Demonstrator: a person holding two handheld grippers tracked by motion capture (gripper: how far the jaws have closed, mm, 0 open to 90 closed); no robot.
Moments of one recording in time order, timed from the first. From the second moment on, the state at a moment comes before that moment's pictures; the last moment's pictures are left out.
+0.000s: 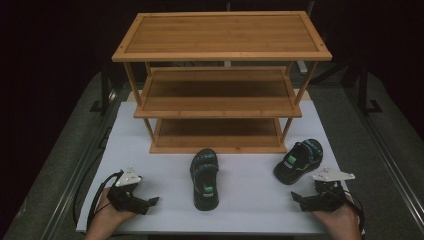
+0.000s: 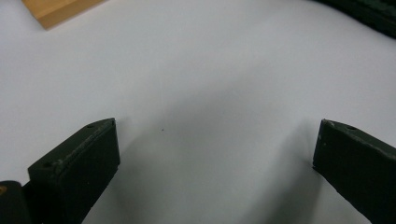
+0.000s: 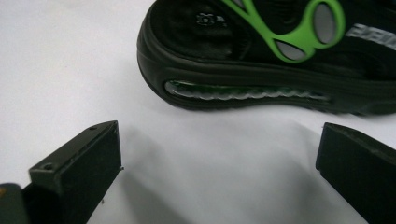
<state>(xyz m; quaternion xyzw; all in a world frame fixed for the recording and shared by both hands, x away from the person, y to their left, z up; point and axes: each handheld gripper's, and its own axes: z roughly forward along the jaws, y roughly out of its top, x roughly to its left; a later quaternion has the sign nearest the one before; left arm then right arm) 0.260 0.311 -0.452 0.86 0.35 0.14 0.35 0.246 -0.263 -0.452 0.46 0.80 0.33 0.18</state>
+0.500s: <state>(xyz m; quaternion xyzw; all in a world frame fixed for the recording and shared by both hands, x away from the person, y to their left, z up) 0.260 0.309 -0.453 0.86 0.35 0.15 0.35 0.240 -0.288 -0.410 0.47 0.78 0.36 0.18</state>
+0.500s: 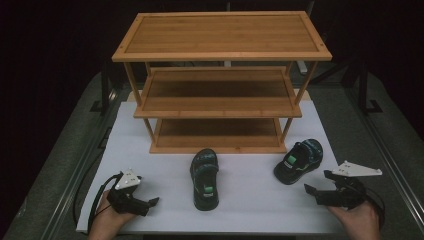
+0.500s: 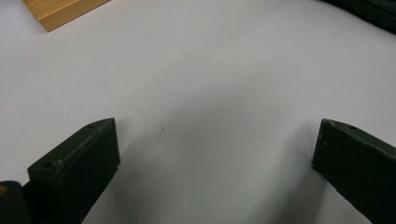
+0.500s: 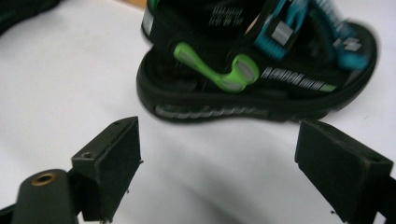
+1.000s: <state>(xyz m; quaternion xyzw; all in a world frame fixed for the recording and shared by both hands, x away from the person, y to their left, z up) 0.260 0.309 -0.453 0.86 0.35 0.15 0.35 0.276 -0.293 -0.380 0.48 0.75 0.39 0.22</state>
